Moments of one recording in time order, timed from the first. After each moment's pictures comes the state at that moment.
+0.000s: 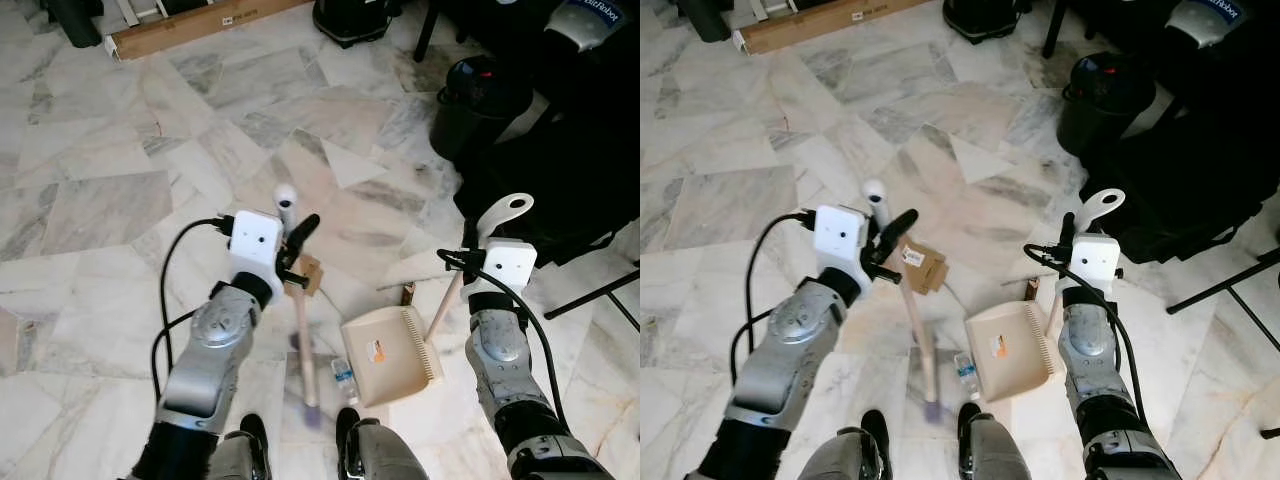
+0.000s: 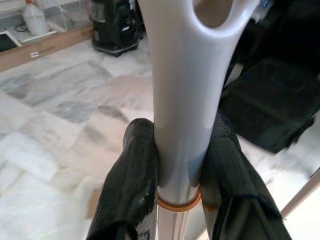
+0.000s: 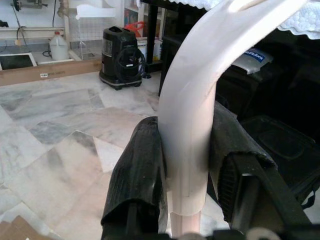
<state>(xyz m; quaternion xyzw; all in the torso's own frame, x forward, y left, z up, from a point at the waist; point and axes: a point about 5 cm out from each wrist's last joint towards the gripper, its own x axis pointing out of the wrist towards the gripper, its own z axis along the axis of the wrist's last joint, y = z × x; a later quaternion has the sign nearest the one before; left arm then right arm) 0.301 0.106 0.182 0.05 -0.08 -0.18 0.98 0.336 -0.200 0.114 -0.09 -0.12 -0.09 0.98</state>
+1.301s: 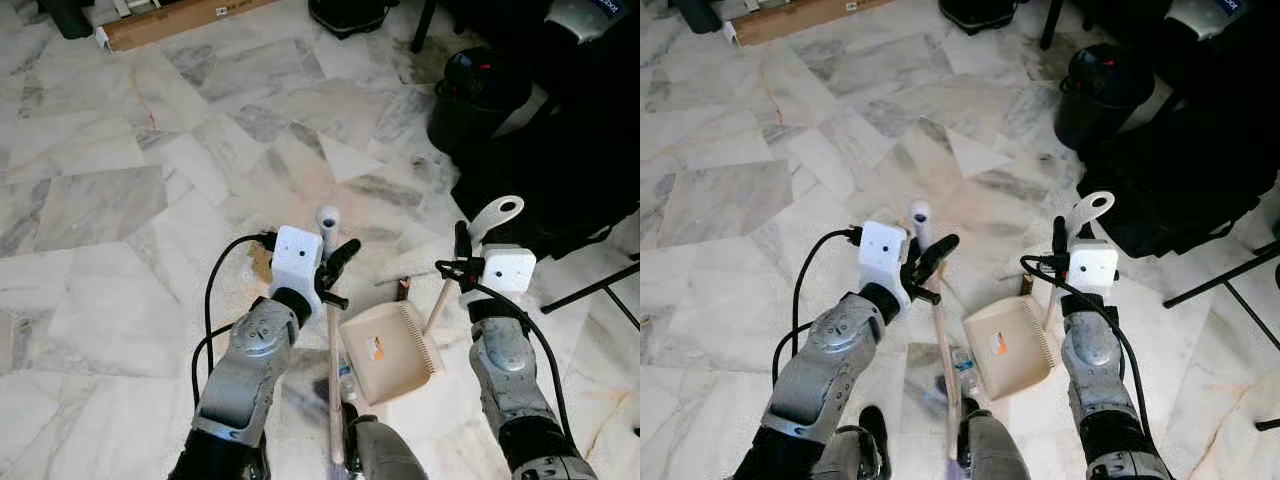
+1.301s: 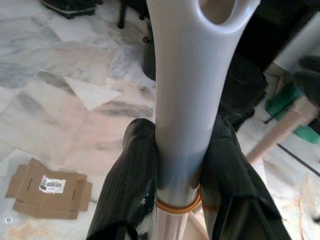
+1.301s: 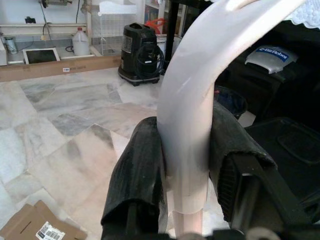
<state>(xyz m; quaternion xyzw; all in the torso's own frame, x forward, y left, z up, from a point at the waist) 0.296 0.053 0.172 -0.04 -0.04 -0.24 0.97 0.325 -0.195 0.114 -0.08 -0.12 -0.04 0.99</state>
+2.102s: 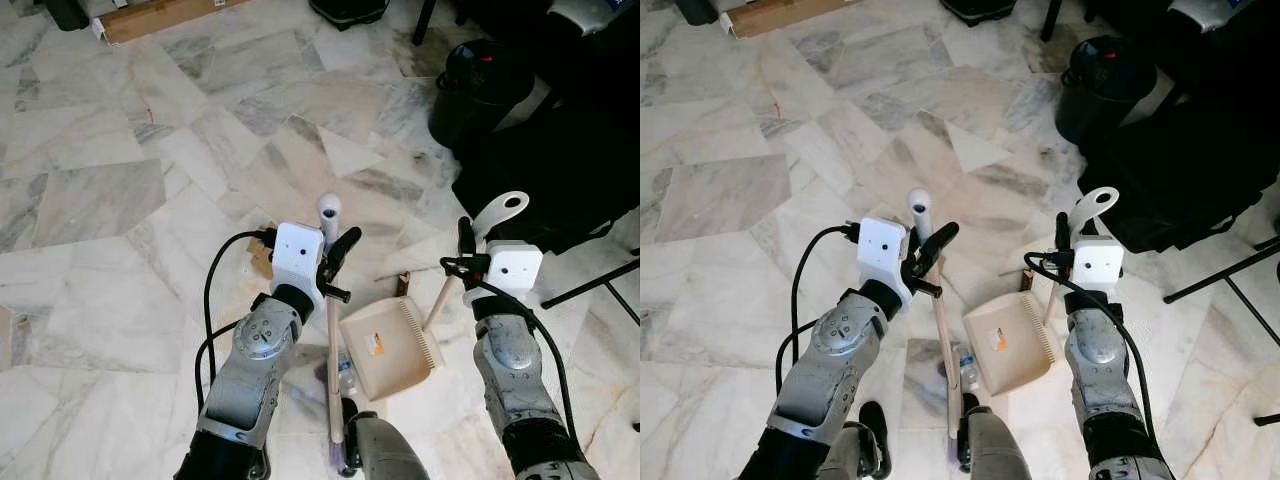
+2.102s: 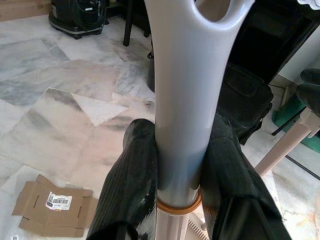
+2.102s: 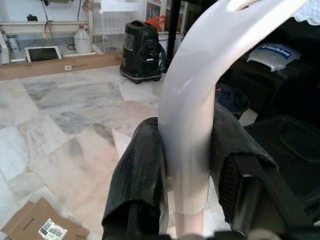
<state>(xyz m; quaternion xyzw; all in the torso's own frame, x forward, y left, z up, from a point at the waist) 0.295 0.049 0.175 -0.03 -0.08 -0.23 0.97 0.322 -0.198 0.119 -0.08 -0.12 -0.04 0.99</state>
